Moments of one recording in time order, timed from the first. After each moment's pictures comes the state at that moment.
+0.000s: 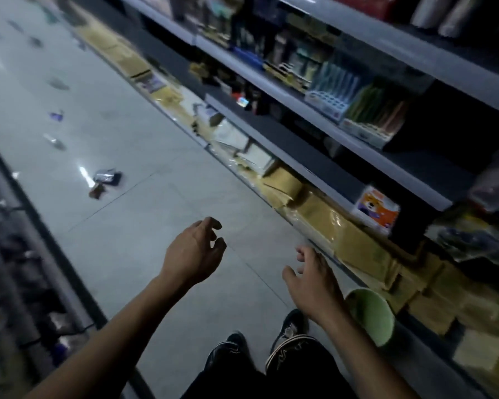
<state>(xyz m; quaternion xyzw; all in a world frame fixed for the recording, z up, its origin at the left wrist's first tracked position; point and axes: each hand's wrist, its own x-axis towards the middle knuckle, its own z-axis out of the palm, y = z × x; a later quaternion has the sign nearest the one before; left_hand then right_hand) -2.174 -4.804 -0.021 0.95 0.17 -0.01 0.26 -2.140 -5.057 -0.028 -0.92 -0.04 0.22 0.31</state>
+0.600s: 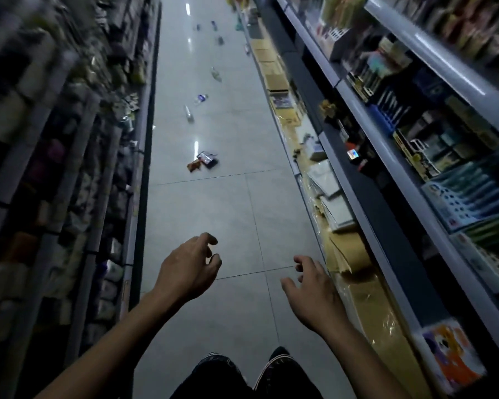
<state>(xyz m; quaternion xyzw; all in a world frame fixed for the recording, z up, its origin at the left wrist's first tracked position) -2.200 -4.795 -0.003 0.86 0.46 0.04 0.22 -2.014 -4.980 -0.018 -0.87 -0.34 0.27 0.22</state>
